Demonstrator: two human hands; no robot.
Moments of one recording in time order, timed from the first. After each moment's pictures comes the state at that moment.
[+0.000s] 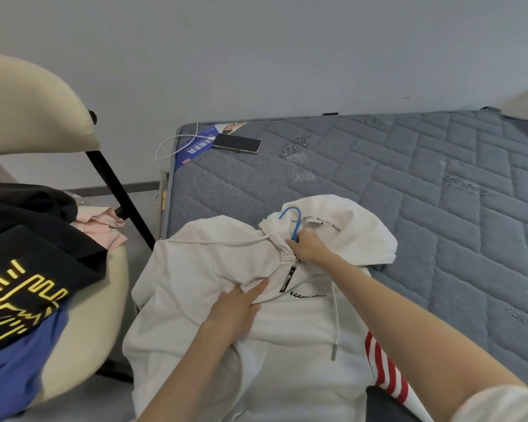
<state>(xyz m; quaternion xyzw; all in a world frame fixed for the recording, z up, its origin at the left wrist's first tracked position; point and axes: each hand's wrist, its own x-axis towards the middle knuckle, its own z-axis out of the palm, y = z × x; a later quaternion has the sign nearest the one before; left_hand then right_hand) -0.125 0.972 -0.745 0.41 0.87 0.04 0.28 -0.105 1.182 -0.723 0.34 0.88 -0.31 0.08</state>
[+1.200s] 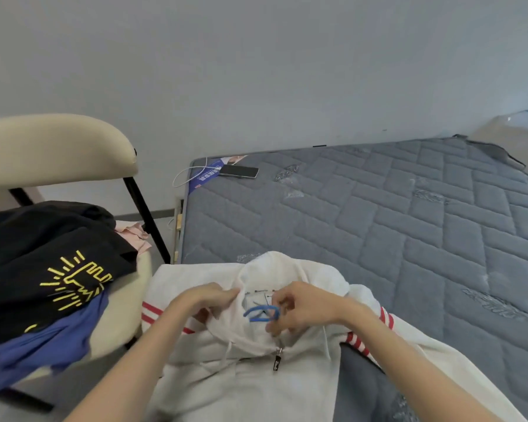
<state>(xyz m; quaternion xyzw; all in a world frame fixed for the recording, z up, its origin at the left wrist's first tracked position) -0.098 0.915 -0.649 0.14 0.87 0.16 0.43 0.062 1.056 -0.605 0.08 0.87 -0.46 0.18</state>
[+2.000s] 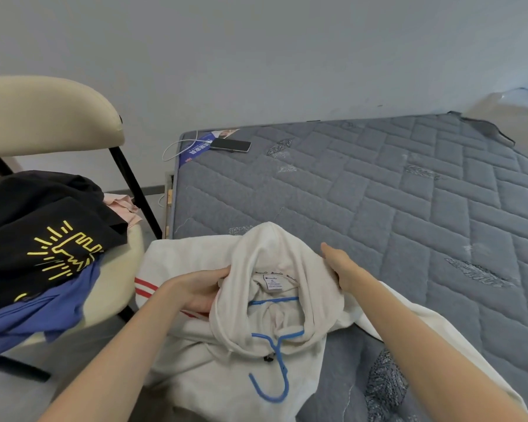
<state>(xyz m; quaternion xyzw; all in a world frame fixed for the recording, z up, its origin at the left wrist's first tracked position) -0.067 0.892 -0.676 -0.03 0.56 0.50 0.67 0.073 1.123 -0.684 0.53 0.59 -0.61 0.00</state>
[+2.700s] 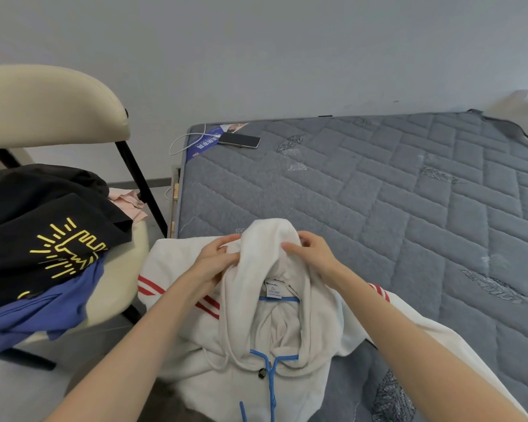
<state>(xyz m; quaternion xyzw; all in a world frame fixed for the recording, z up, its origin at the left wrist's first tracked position) -0.084 0.922 -0.672 0.05 0.68 0.63 0.37 0.031 1.101 -0.673 0.30 0.75 -0.58 -0.07</state>
